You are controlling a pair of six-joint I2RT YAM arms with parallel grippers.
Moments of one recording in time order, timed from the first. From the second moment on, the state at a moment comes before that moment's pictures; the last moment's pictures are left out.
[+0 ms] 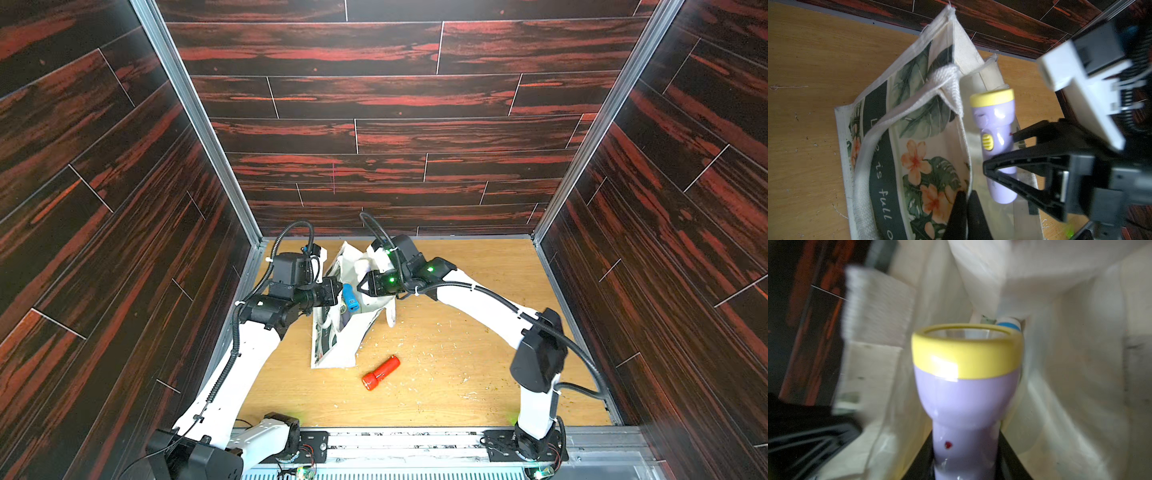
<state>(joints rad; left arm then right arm) -0.23 1.16 1.14 -0.64 0.33 -0.34 0.82 1.96 1.81 -0.63 -0.32 0.54</state>
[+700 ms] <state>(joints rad) -0.24 1.16 1.14 -0.63 0.33 -0.34 0.83 2.23 2.01 -0.81 -0.36 0.55</state>
